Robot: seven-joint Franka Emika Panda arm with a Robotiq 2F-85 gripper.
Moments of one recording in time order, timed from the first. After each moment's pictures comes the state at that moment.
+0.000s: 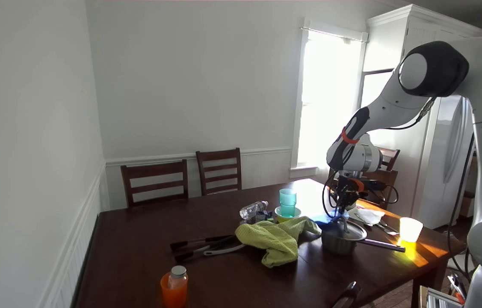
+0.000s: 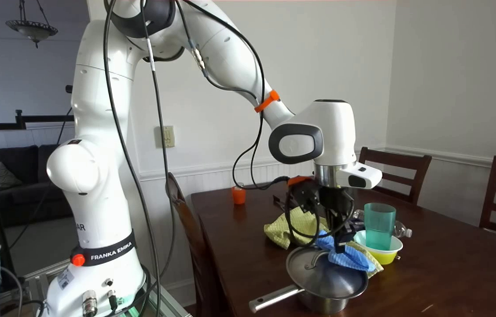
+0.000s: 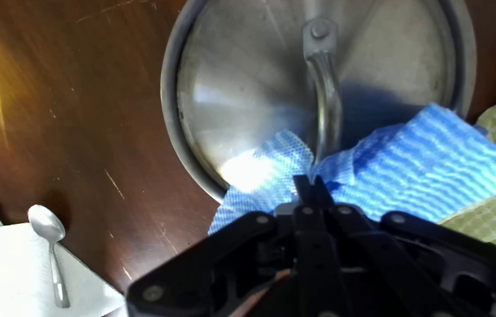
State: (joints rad) arm -0.47 0.27 -0.37 -2.25 0.23 2.60 -0.23
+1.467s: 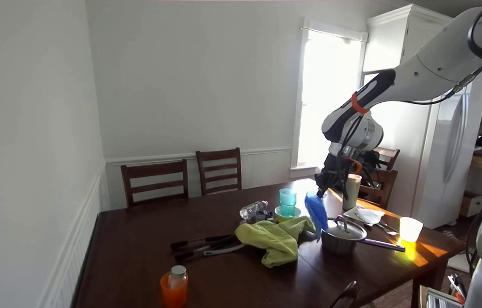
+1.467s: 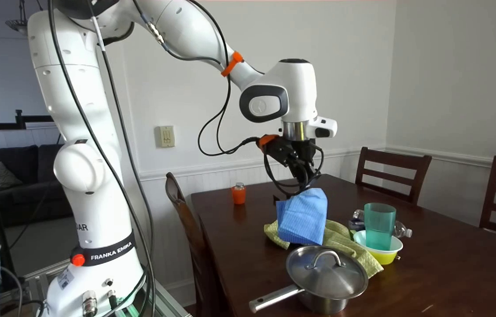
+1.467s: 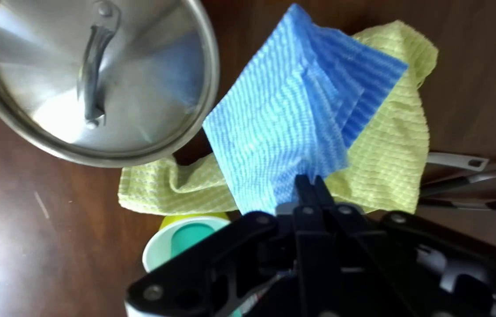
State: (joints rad) arm -0.35 -0.09 -0.31 -2.40 0.34 2.47 -0.49
